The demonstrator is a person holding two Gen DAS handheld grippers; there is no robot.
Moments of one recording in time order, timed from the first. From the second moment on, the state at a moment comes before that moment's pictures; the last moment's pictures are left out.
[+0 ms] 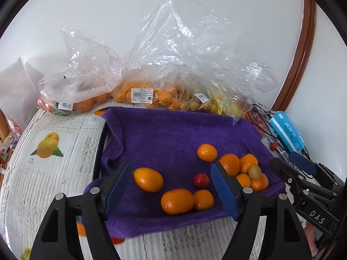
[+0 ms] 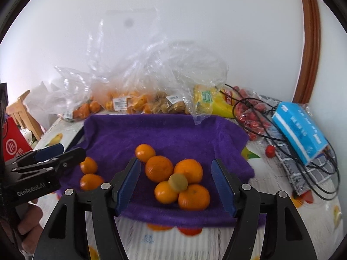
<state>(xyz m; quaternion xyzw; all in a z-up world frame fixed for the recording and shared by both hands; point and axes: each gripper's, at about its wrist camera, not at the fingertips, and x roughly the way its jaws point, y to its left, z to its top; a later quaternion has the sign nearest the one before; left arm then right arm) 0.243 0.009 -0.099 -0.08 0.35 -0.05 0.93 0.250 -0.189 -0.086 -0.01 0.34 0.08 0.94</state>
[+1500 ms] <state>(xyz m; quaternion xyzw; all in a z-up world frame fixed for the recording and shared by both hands) 0.011 -0.015 0.016 -0.04 0.28 -0.03 0.96 0.011 -0.227 0.021 0.01 0.29 0.02 0.96</state>
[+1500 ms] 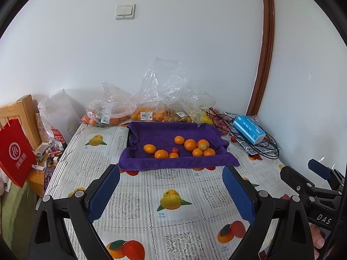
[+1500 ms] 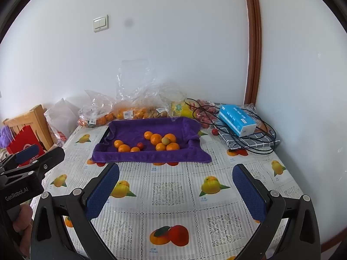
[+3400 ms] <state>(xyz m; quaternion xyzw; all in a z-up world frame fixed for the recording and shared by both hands) 0.010 -0.011 0.019 -0.04 0.28 -0.03 0.96 0.006 -0.217 0.029 0.01 0.29 0.02 0.96</state>
